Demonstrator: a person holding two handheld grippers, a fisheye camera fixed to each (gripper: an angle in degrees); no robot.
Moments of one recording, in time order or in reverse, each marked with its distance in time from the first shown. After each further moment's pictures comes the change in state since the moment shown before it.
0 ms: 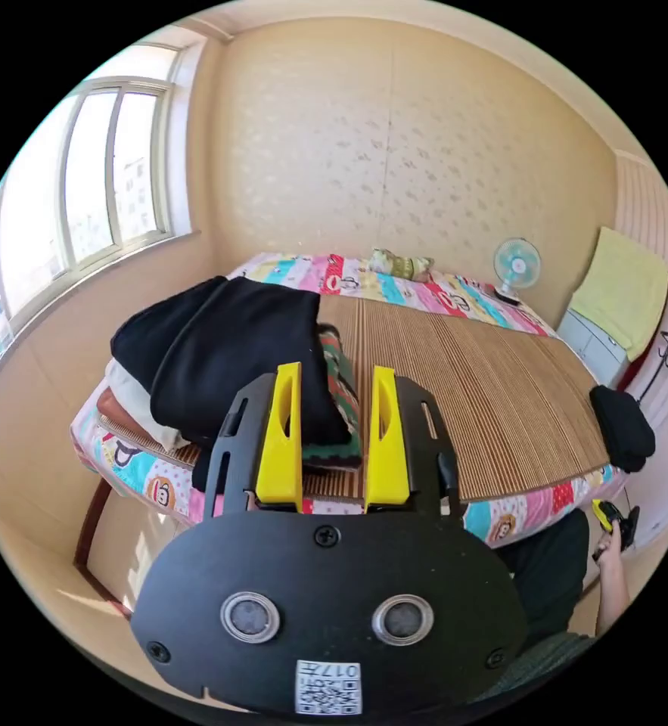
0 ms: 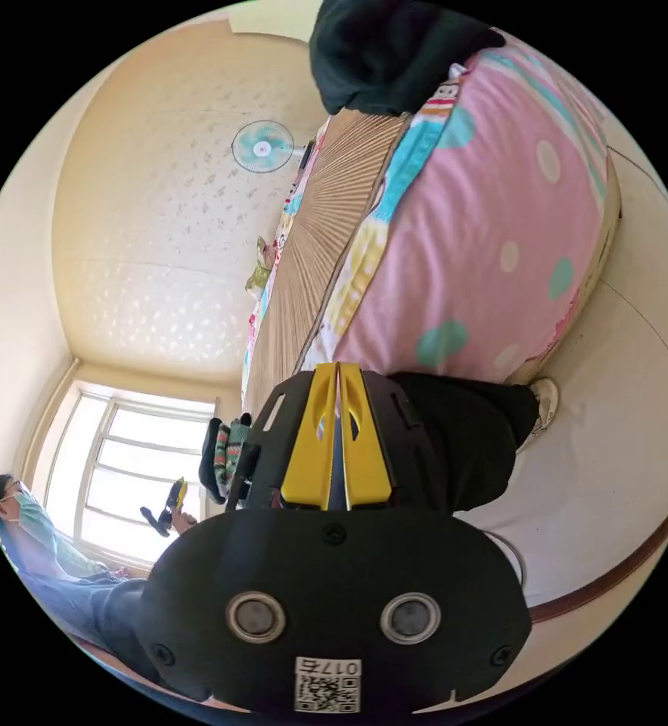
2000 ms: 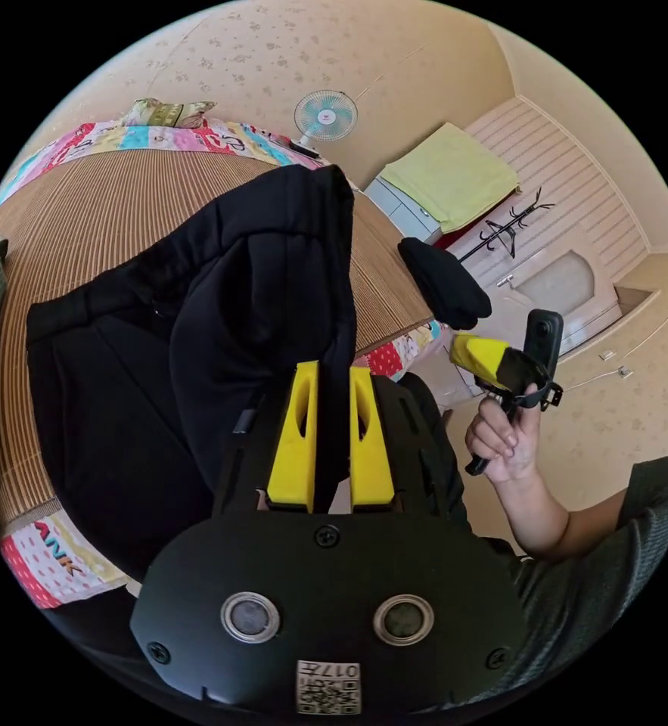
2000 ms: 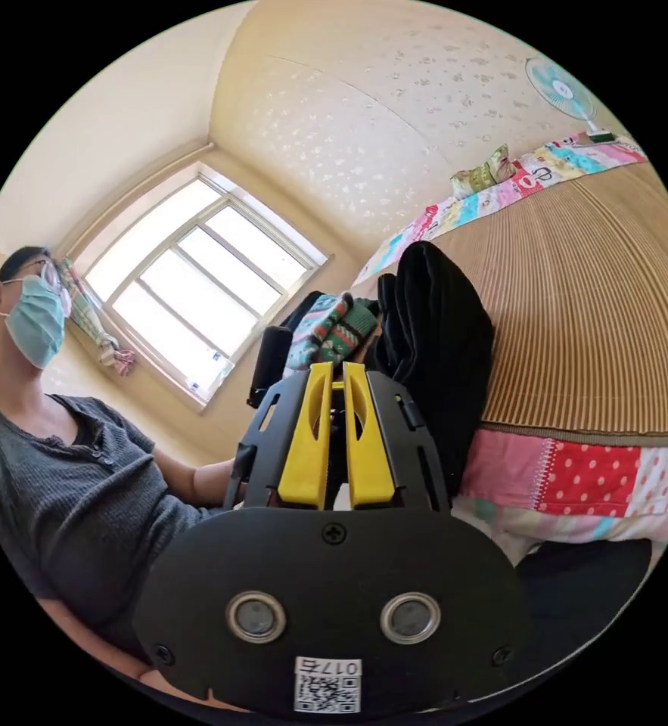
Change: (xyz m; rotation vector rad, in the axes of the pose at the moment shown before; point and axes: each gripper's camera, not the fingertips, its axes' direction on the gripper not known) left arm 0.537 0.172 0.295 -0.552 0.873 0.244; right arm -0.175 0.238 0.225 -0.391 -0.188 -0.711
